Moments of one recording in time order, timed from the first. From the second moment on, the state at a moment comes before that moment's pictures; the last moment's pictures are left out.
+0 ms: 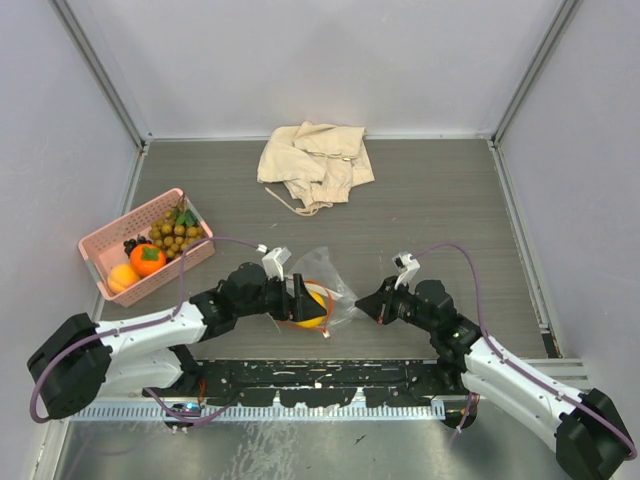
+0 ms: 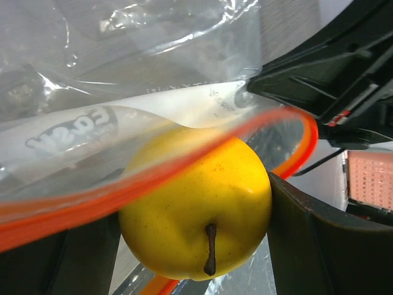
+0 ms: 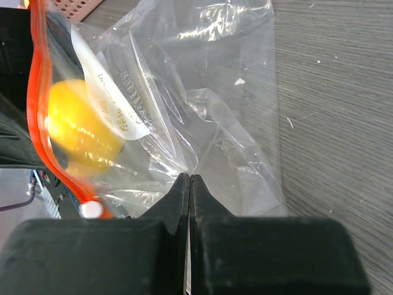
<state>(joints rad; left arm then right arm) -0.87 1.08 0.38 0.25 0.25 -0.87 0.64 0.60 0.10 0.17 -0.25 0.63</state>
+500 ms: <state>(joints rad) -0.89 1.20 0.55 -0.04 0.19 -0.74 0.64 0.67 0.10 0.19 -0.25 0.62</state>
